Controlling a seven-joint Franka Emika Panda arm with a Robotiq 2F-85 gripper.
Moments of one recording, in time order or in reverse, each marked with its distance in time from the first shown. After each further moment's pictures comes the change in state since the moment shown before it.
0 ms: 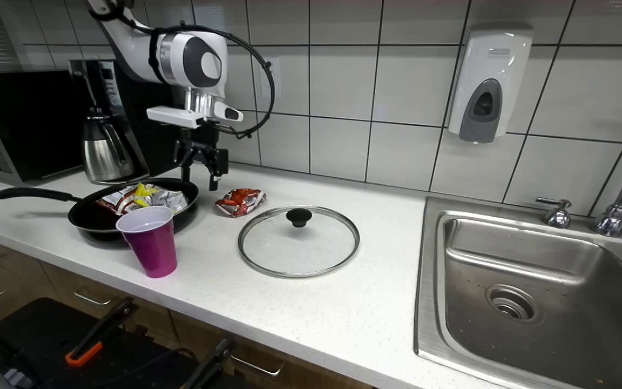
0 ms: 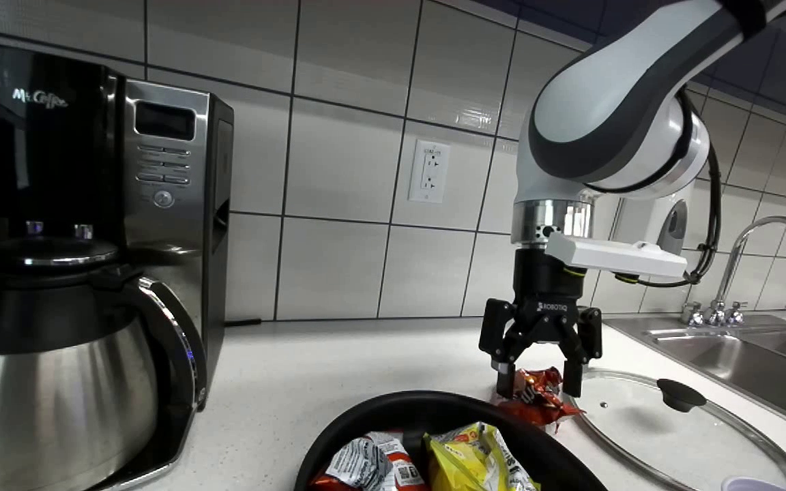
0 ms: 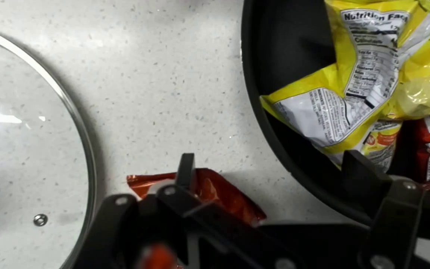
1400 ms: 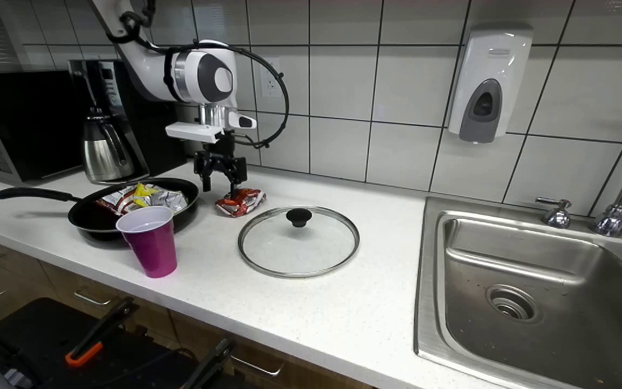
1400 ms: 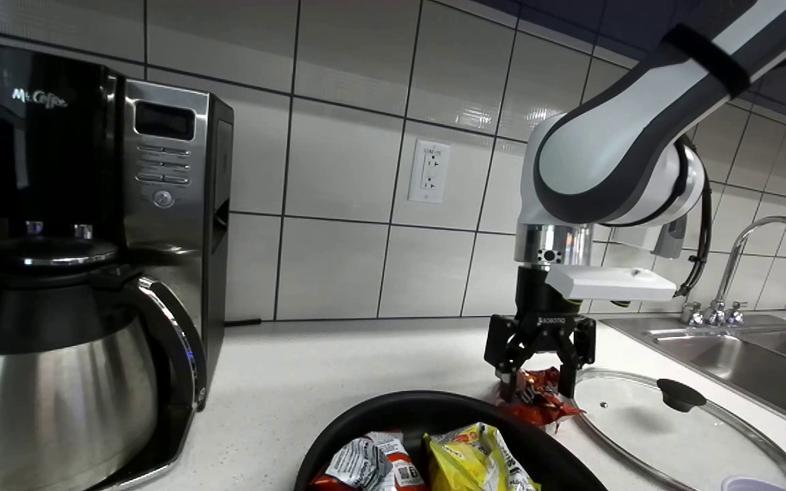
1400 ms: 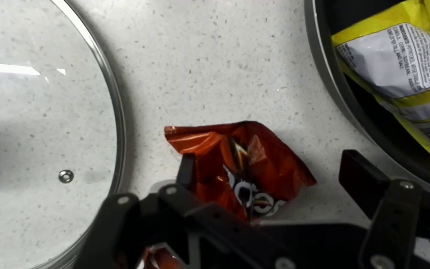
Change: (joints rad) arm -0.001 0.059 -0.042 0.003 -0.084 0.133 0.003
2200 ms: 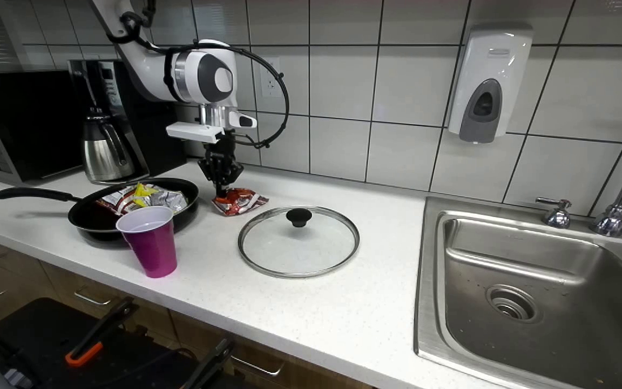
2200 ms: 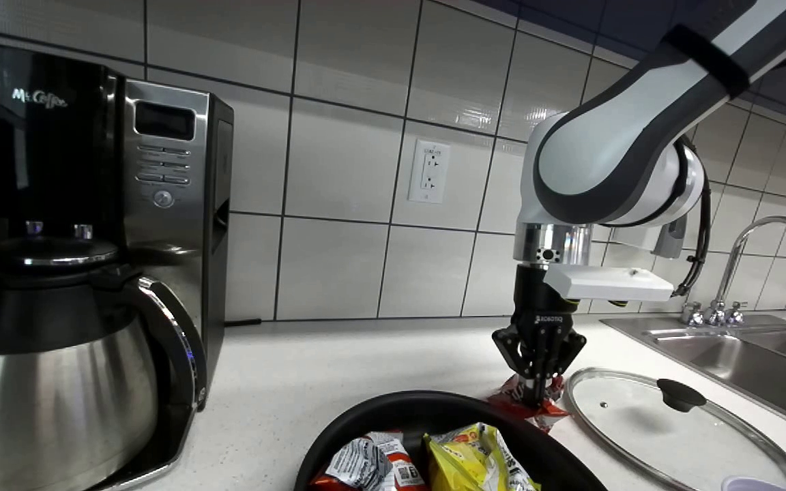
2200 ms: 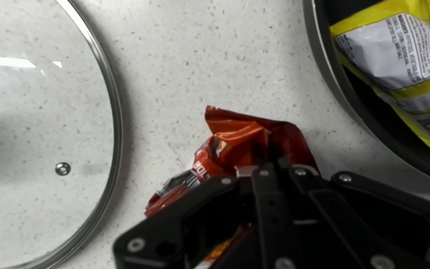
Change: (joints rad) arm 0.000 0.001 0.000 0.001 0.000 0.019 0.000
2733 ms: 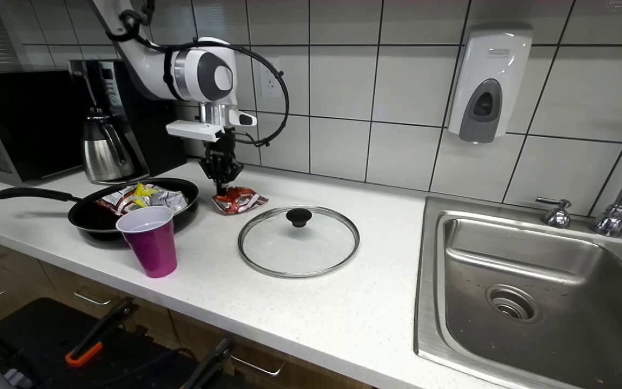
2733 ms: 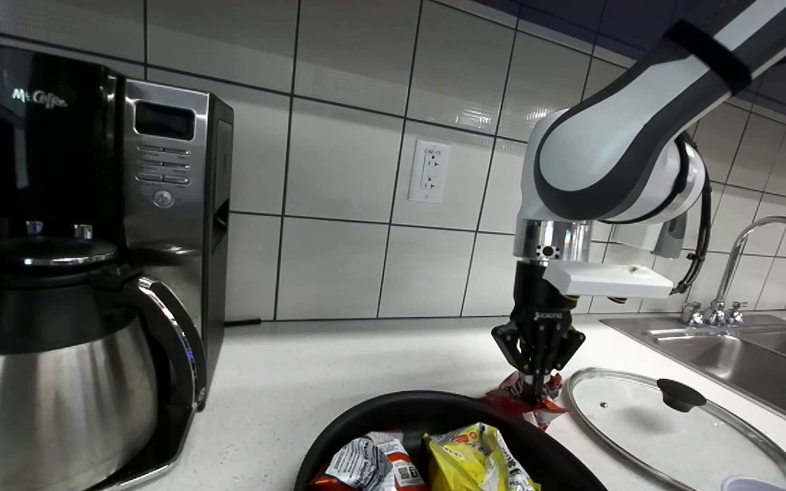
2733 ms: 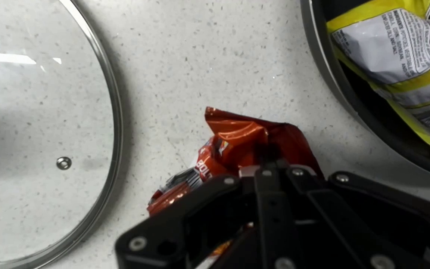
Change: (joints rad) arm 0.000 -0.008 0.000 0.000 0.000 0.004 0.001
